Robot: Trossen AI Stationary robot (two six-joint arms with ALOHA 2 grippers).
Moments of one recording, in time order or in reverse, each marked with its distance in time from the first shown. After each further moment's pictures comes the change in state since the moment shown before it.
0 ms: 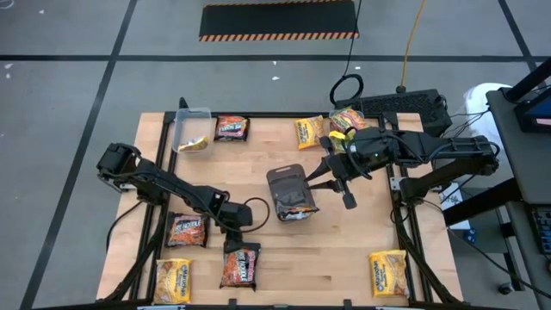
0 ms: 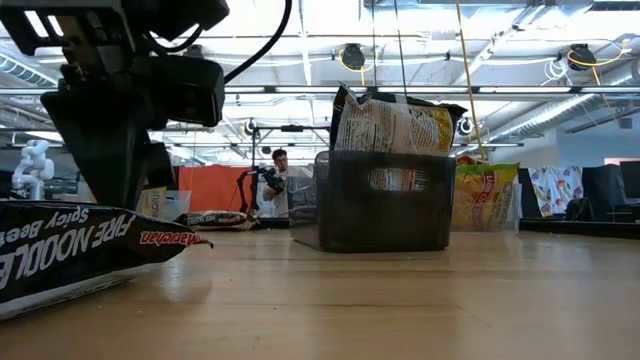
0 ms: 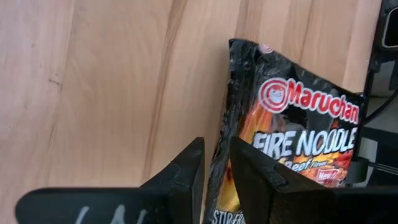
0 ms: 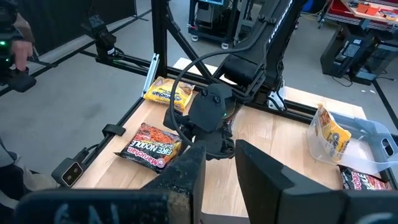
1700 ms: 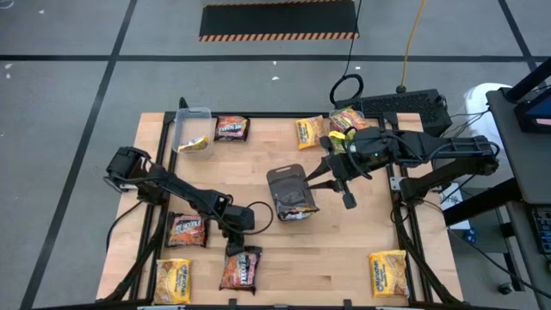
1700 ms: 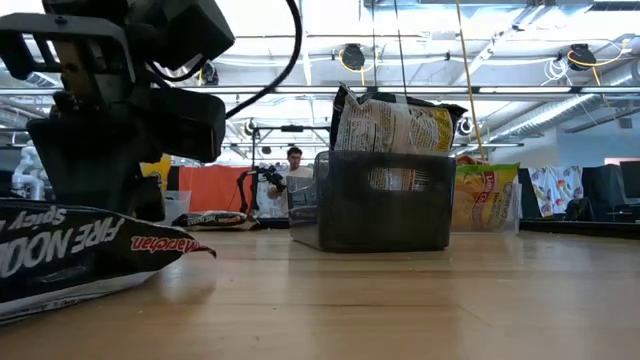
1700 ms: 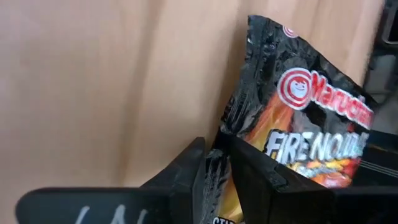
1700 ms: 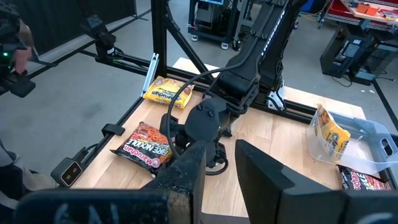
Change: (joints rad) left arm -0.008 0.104 -0.034 0.143 0.118 -0.078; right arm -0.001 0.001 0.000 0.000 0.000 -0.003
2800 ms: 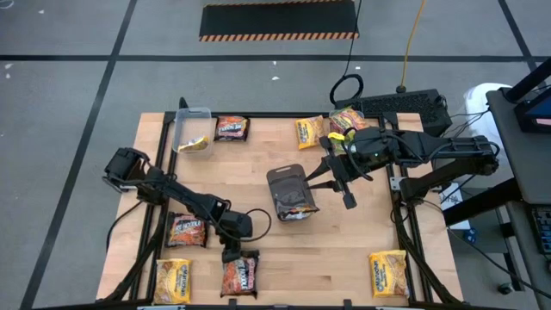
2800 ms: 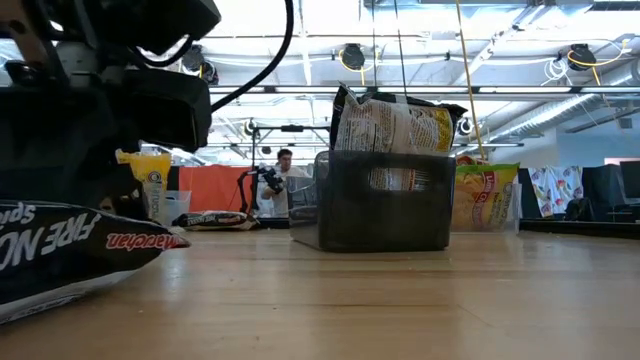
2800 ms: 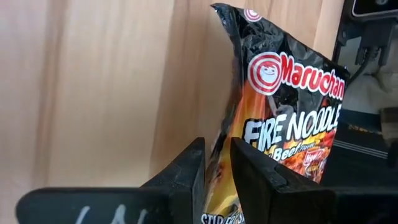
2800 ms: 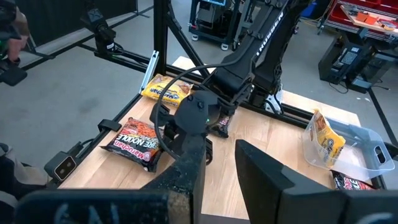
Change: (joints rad) left arm -0.053 -0.012 -0.001 0.035 0.037 -0.028; right arm 0.000 0.000 0.000 0.000 0.000 -0.049
